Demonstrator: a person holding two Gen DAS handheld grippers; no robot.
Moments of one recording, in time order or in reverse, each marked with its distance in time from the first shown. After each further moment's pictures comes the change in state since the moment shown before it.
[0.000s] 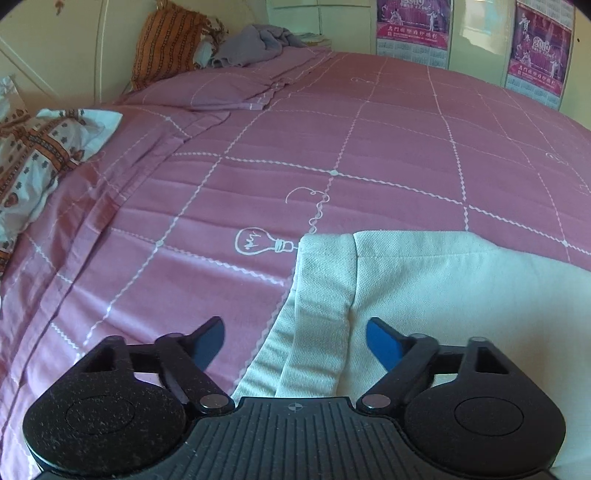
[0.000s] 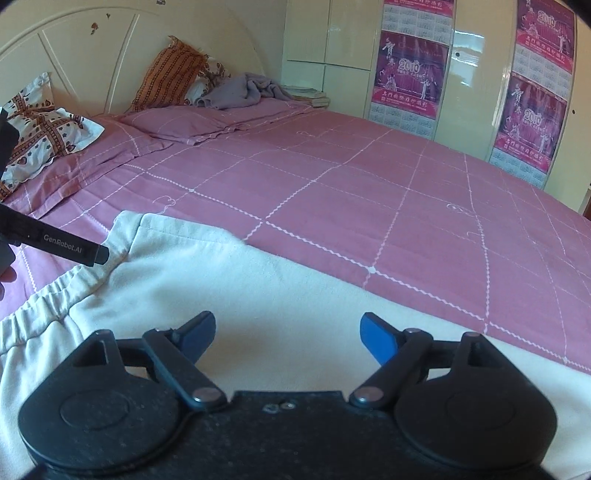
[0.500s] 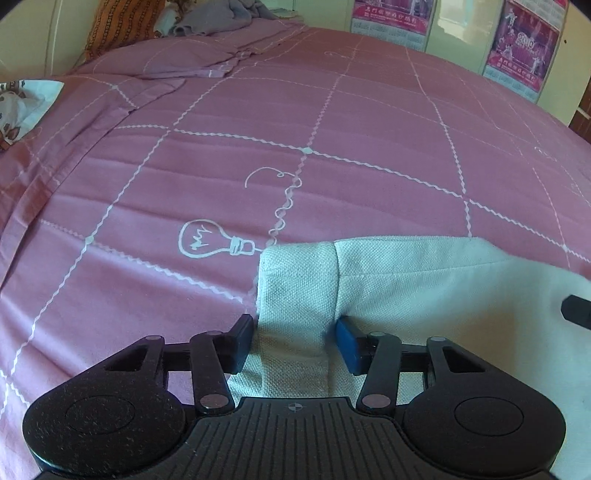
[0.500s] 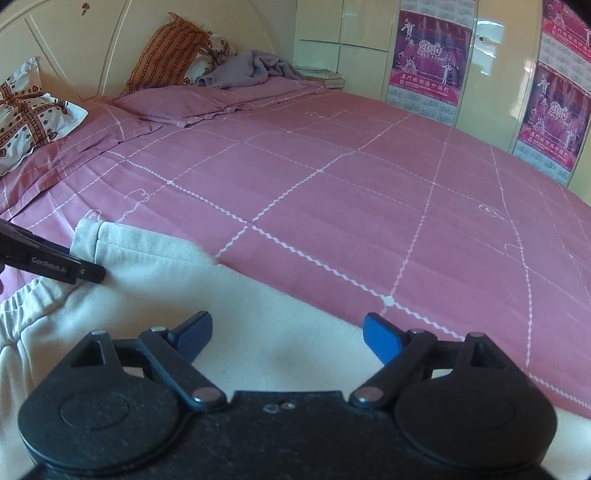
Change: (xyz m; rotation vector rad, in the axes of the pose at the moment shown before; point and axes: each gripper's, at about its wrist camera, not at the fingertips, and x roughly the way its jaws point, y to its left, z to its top) left arm 0.056 -0.004 0.010 0.021 0.050 -0.146; right arm 0.083 -0.022 0.032 -0.037 0.065 0.050
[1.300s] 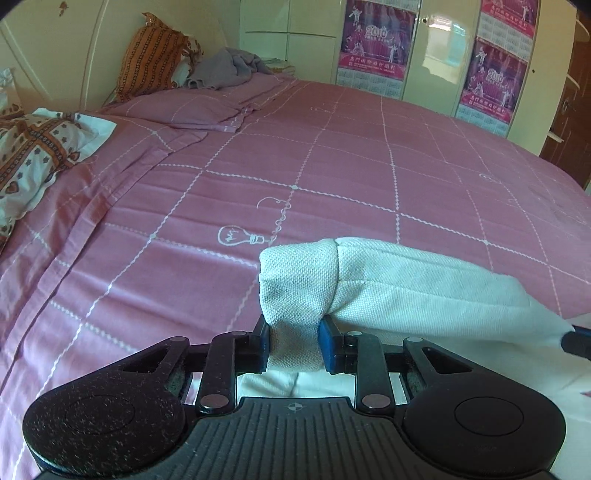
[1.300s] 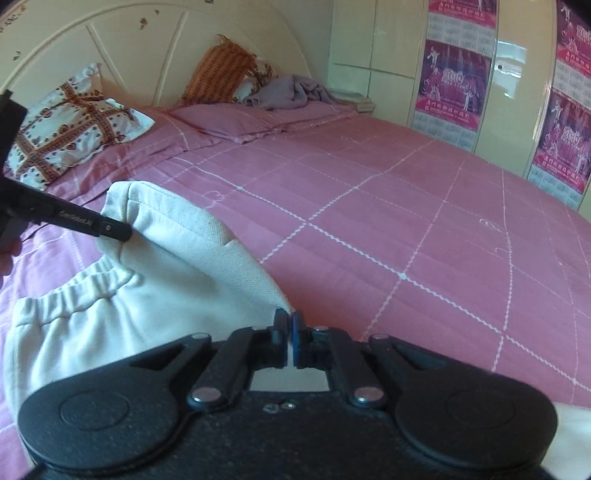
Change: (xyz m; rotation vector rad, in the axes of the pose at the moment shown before) left arm -0.149 0.015 -0.074 -0.011 -0.147 -0.035; right arm -0.136 0.036 -0.052 -0.060 -0.072 0.082
